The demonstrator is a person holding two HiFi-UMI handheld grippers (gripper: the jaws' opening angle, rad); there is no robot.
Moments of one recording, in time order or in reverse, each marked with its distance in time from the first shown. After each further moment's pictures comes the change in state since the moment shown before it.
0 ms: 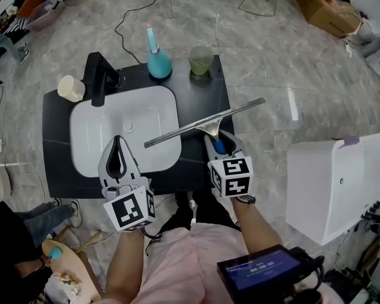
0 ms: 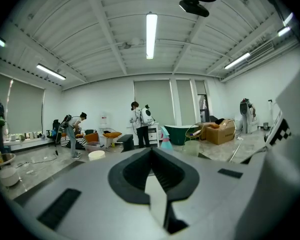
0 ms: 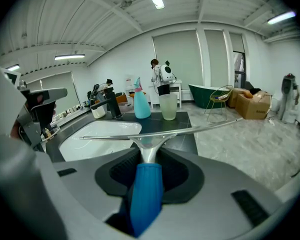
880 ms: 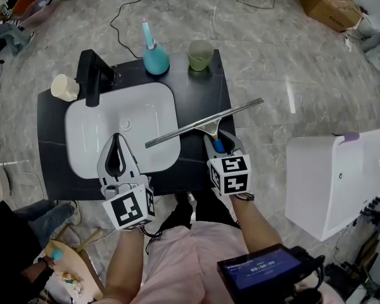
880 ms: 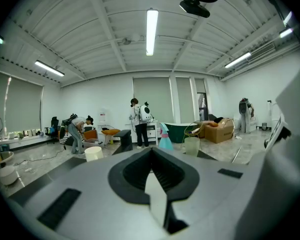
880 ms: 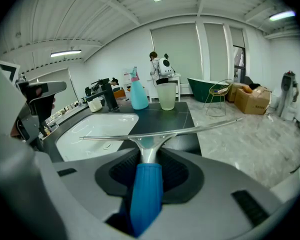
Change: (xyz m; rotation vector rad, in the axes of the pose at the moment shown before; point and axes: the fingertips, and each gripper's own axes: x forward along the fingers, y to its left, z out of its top) left arm 0.017 -0.004 -0.014 -0.007 0.032 -0.017; right arm 0.019 -0.007 -0.024 0.016 0.071 -0.007
